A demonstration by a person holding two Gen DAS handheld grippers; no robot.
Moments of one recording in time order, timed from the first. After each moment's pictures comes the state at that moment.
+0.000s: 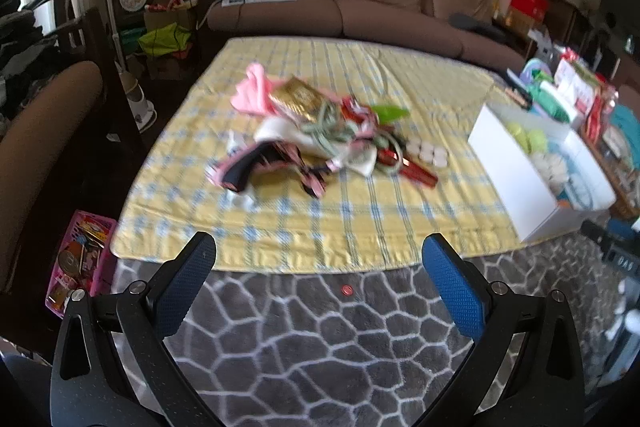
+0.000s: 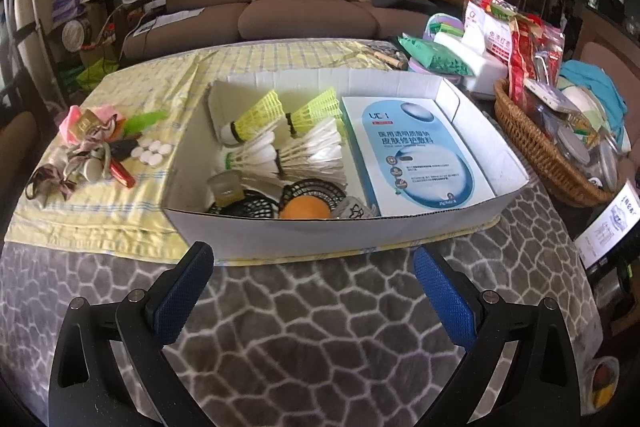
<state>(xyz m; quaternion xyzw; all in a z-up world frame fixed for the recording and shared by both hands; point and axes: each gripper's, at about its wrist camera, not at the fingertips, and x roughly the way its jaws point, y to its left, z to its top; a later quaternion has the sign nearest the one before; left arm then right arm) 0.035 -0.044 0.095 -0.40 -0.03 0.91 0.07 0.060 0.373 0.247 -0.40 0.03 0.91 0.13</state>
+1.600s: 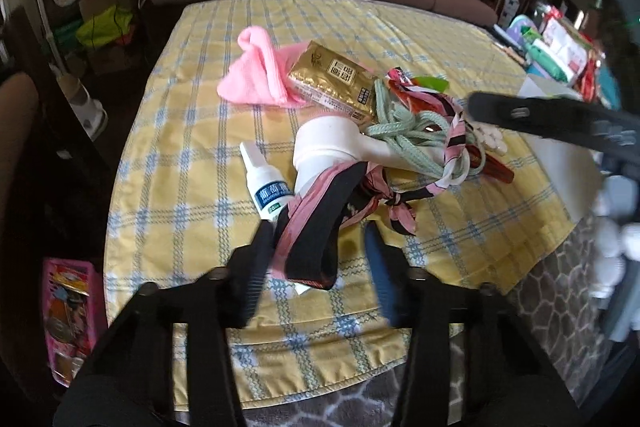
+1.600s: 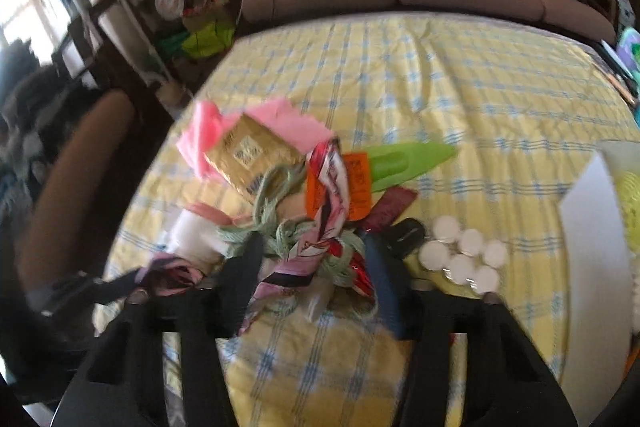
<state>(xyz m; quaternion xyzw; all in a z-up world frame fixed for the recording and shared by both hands) -0.086 -0.105 0.031 -0.47 0.01 0.87 0.18 -0.153 0.175 0.205 -0.46 0.08 0.88 -0.09</state>
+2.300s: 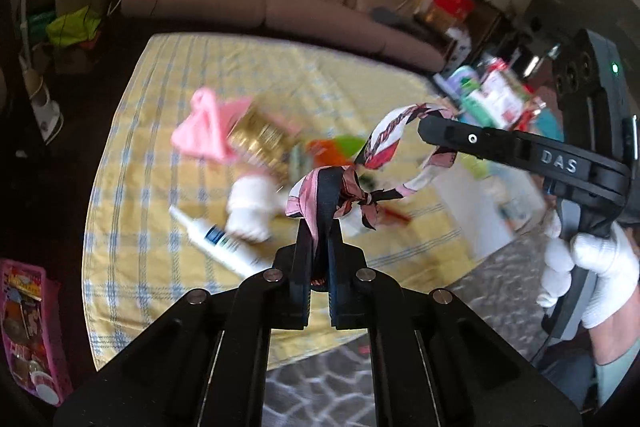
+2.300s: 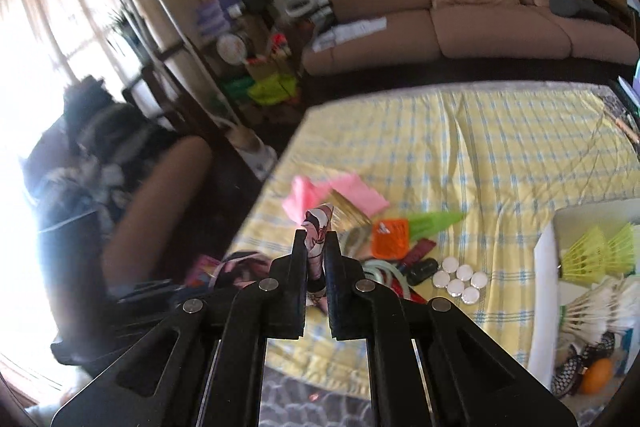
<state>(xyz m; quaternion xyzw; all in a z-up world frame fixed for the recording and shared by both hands) -0.063 -0.104 0.107 -0.42 -0.09 0.86 0.27 -0.092 0.202 0.347 -0.37 0.14 0.90 -0.19</state>
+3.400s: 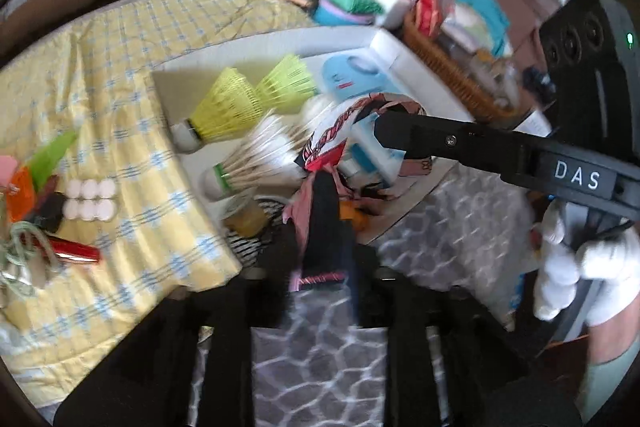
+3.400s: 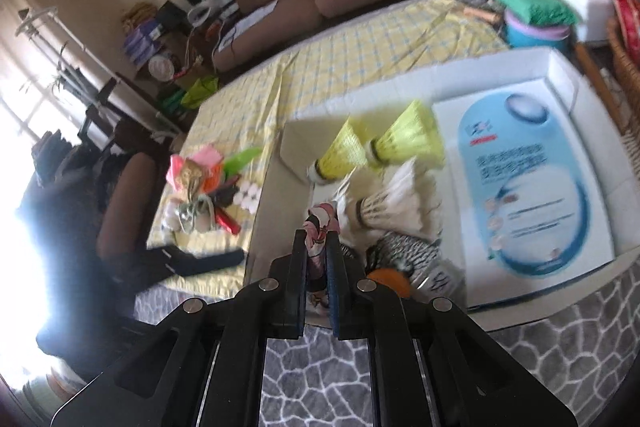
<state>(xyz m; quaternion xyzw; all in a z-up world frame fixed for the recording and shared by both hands) -0.026 0.216 0.101 -0.51 0.07 0.77 0.38 -0.009 0.442 0.265 -0.44 0.23 0.86 -0.10</state>
